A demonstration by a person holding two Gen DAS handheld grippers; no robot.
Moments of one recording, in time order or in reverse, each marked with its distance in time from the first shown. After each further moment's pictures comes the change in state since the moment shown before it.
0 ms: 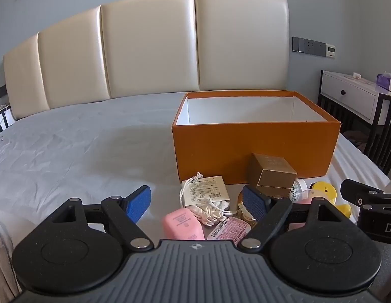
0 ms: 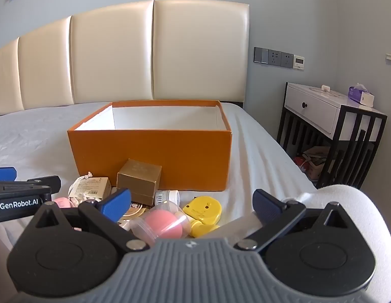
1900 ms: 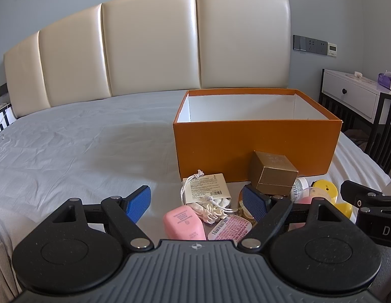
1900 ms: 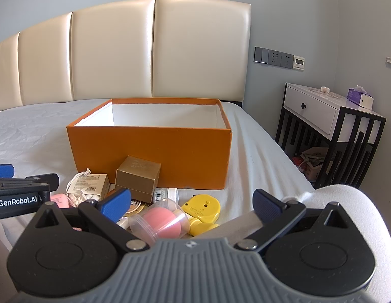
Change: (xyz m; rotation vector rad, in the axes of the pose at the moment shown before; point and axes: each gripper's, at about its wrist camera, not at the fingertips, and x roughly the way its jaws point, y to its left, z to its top) left arm 0.001 0.000 -0.001 -0.002 0.014 0.004; right arm 0.000 0.001 -0.003 -0.011 0.005 -0.007
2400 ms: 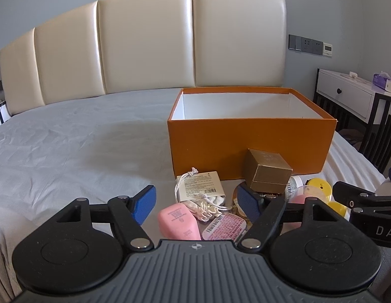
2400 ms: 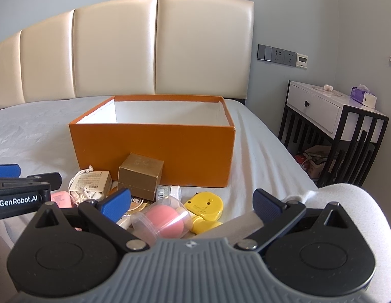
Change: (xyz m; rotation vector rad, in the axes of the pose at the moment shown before) left arm -0.001 -0.001 -0.002 -0.001 0.011 -0.034; right arm -0.001 0.000 -0.001 -0.005 0.018 0.016
